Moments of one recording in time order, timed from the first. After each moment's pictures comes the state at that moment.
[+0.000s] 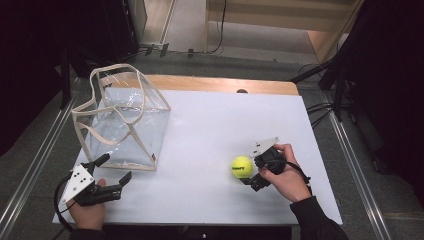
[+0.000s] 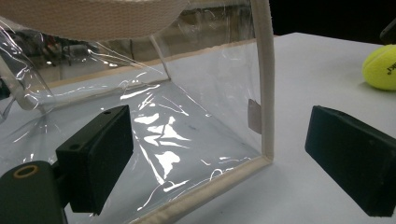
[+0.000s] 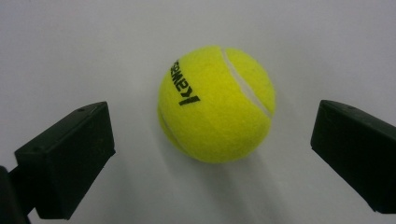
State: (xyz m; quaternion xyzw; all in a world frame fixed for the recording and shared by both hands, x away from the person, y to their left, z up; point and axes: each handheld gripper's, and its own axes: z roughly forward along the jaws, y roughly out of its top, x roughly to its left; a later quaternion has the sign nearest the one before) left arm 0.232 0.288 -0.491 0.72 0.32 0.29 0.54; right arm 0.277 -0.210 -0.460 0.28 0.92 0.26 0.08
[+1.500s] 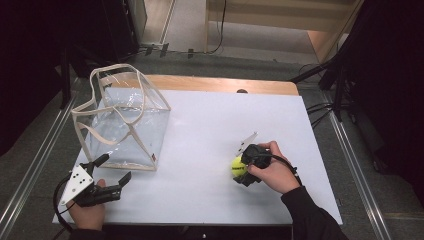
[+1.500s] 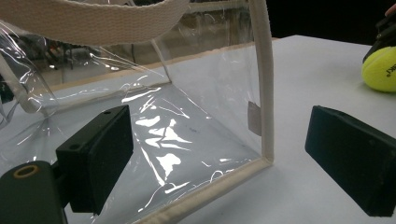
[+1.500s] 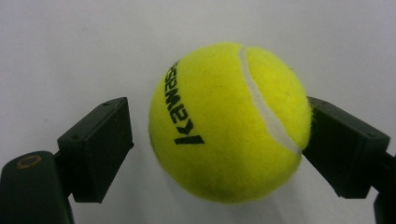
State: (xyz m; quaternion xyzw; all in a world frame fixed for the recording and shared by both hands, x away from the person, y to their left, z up) left arm 0.230 0.288 -0.491 0.71 0.32 0.30 0.55; right arm 0.301 -0.181 -0.472 0.27 0.95 0.18 0.04
